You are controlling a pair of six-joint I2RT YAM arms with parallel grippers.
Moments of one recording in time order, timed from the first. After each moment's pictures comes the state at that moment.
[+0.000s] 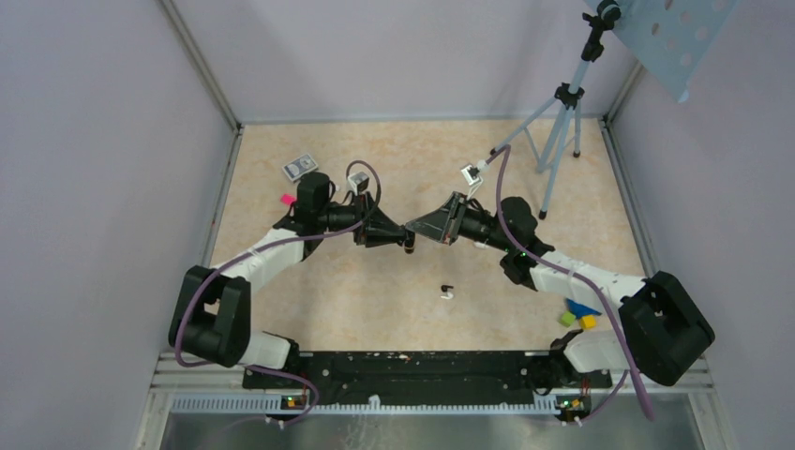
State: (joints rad) left arm -0.32 1.41 0.78 0.17 1.10 -1.21; right arm 0.67 1.30 0.63 0.73 -0.52 0.96
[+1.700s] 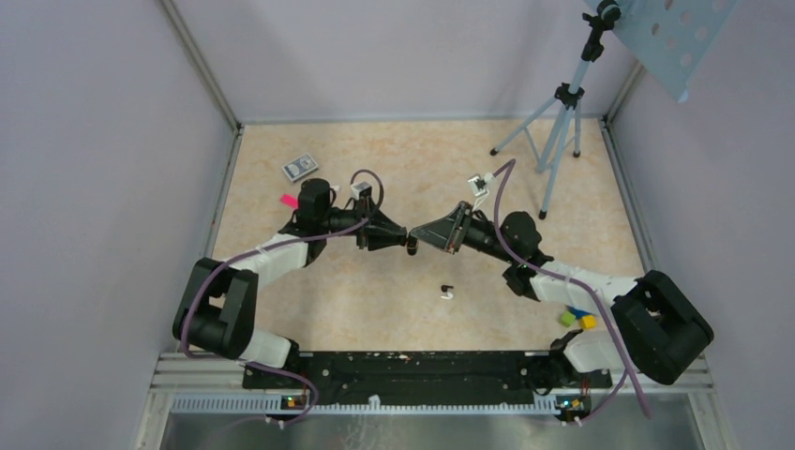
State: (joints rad) left arm -0.32 1.45 0.71 0.40 1.16 -1.53; right arm 0.67 1.30 0.52 0.91 -0.49 0.93
